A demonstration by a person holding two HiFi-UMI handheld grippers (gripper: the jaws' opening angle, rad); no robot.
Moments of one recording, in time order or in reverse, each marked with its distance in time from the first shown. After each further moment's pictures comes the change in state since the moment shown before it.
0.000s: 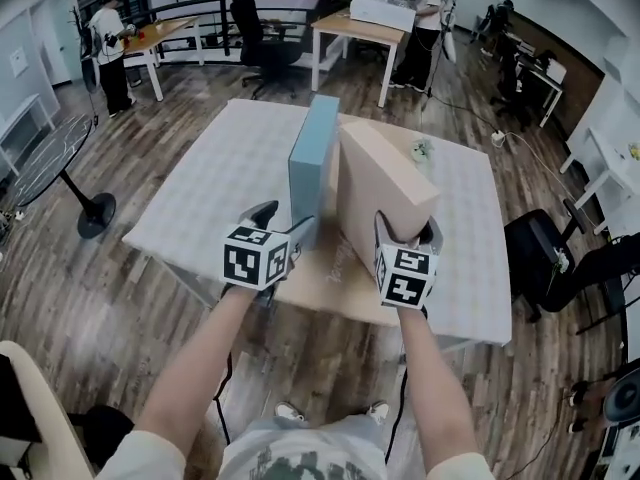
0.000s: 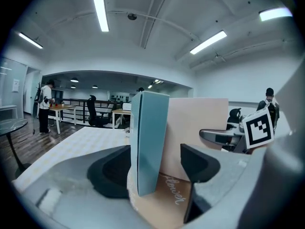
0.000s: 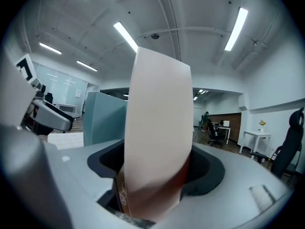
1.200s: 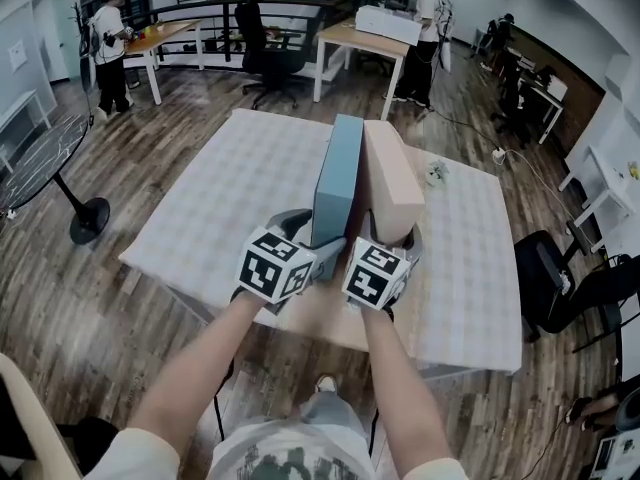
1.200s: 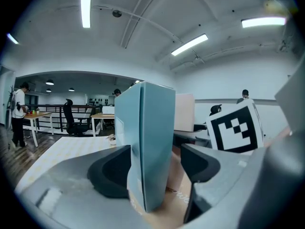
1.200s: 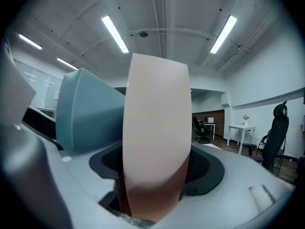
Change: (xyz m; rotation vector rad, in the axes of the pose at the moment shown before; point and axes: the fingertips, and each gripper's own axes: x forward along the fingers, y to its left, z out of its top) left arm 0.050 -0.003 0.017 0.140 -0.014 -0.234; right arm 0.076 0.052 0.012 0.102 -0.018 -0.202
